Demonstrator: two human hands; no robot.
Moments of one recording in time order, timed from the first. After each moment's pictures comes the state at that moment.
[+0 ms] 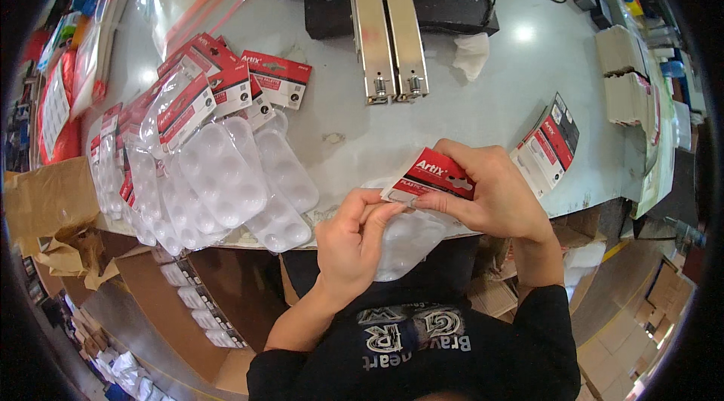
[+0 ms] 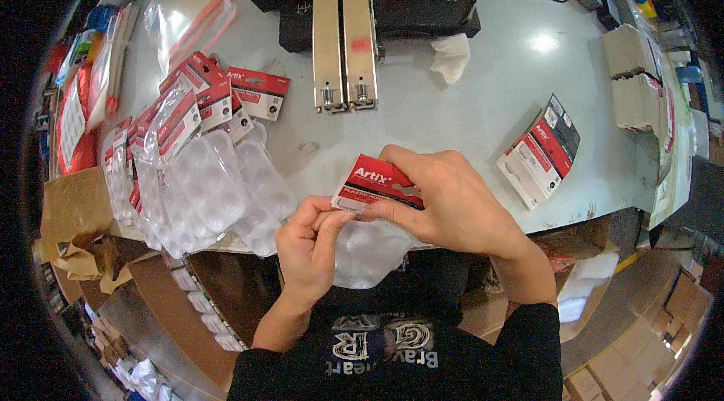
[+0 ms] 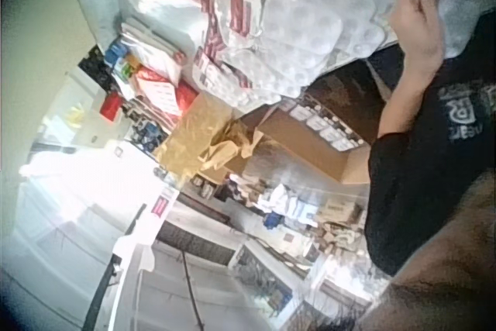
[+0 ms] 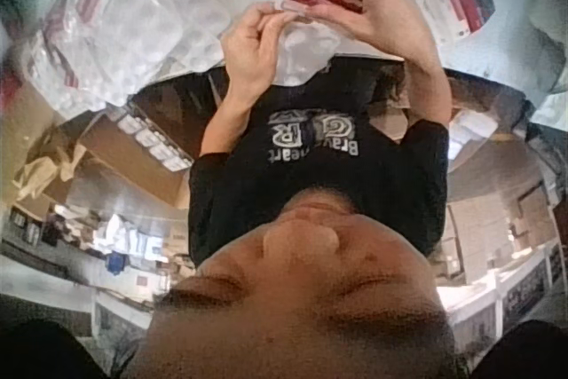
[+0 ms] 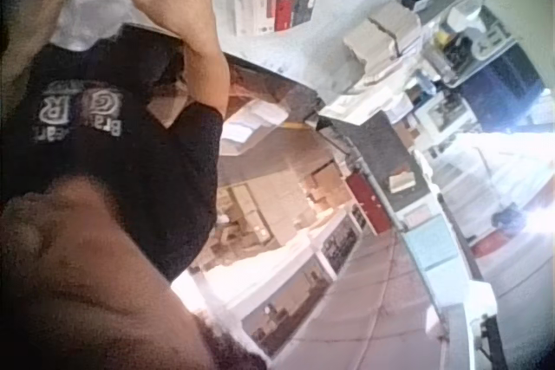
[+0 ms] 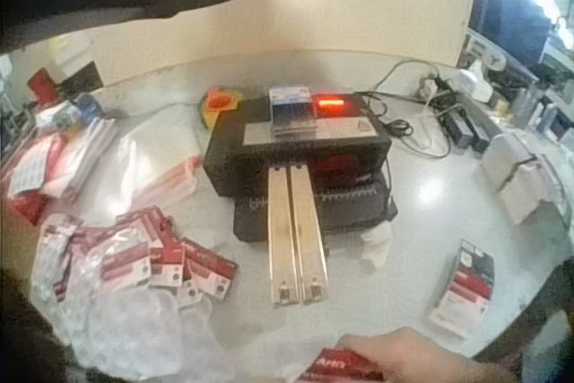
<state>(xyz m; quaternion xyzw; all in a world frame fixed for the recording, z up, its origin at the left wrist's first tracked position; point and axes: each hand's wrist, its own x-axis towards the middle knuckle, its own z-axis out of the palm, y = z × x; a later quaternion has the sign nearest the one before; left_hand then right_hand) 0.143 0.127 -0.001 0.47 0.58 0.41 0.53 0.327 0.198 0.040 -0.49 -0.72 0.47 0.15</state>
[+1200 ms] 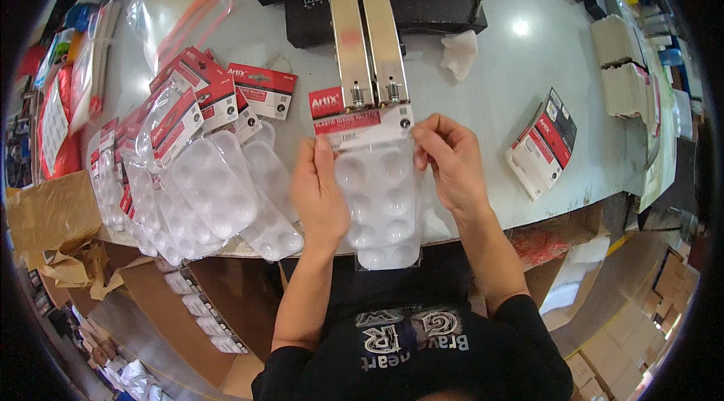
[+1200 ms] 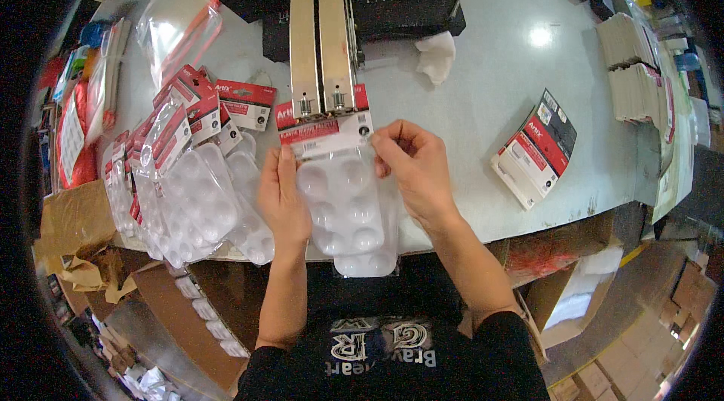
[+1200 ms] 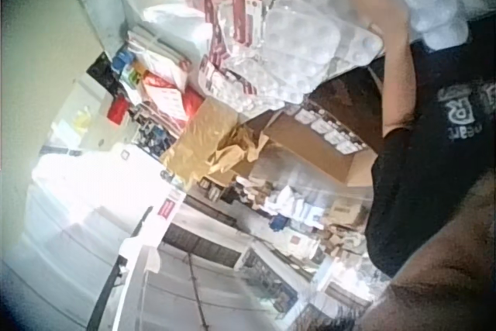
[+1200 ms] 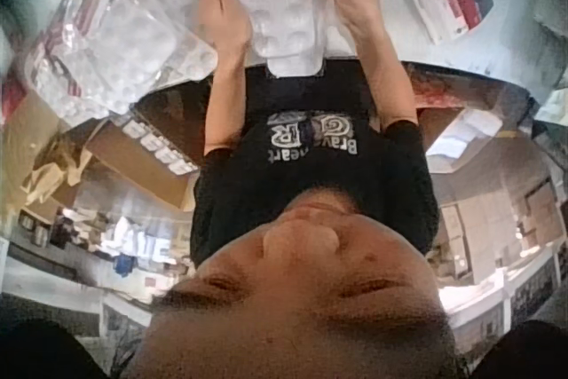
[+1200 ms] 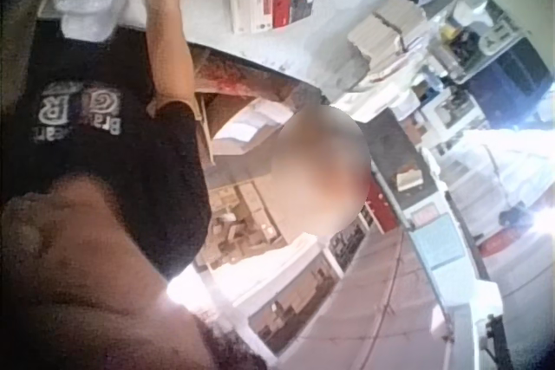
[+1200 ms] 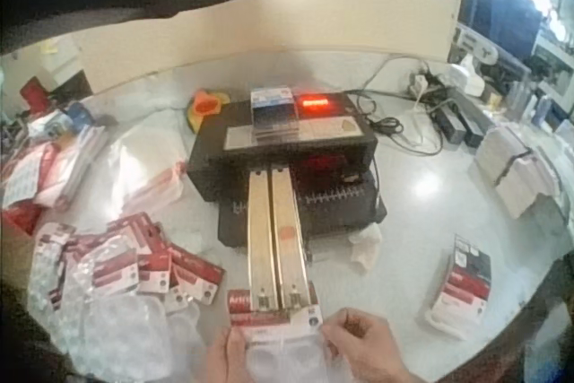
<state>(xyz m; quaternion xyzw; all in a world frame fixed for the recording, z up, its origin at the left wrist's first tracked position) 0.143 0.185 -0.038 0.44 0.64 0.48 0.41 0.307 0.199 -0.034 -0.54 -0.26 0.65 0.47</state>
